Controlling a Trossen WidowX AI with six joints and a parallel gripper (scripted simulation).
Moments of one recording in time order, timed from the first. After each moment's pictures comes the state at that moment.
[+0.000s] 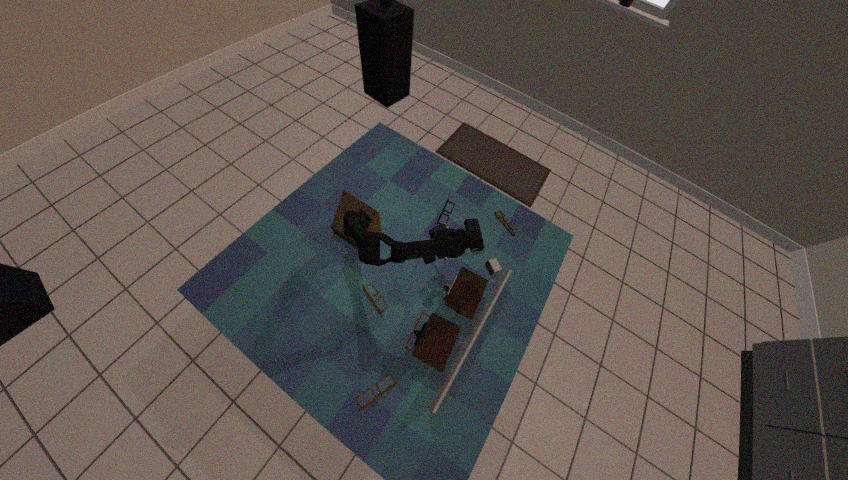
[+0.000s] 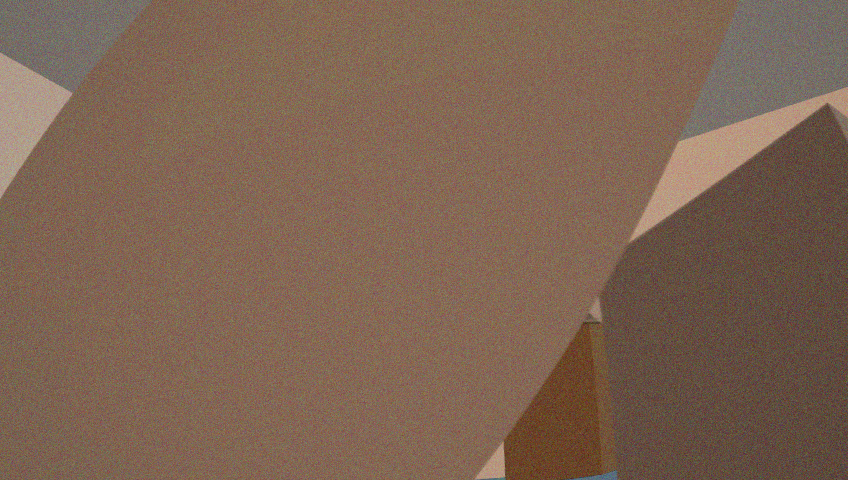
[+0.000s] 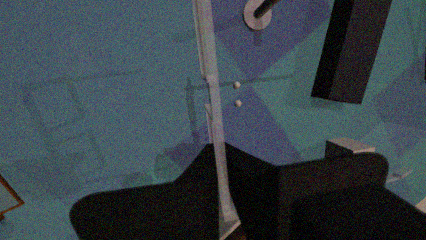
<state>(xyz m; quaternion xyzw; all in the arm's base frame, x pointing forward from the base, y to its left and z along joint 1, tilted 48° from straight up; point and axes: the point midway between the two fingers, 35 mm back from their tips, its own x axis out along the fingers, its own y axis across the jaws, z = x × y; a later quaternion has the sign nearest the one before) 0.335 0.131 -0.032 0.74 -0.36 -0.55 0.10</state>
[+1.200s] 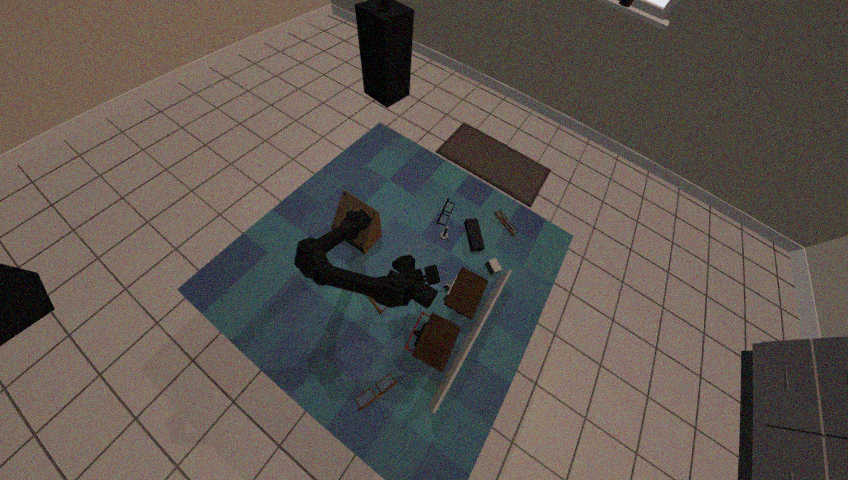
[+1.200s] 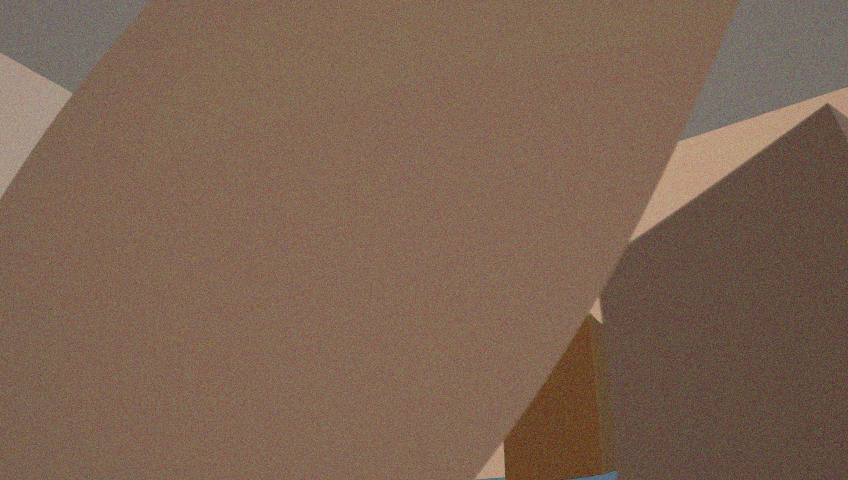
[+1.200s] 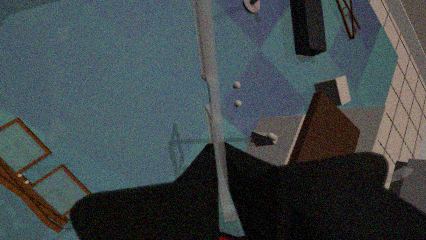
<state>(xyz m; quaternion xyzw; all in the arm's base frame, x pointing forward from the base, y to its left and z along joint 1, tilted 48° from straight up) 0.323 0.034 0.105 0.75 -0.30 -0.58 -0.08</state>
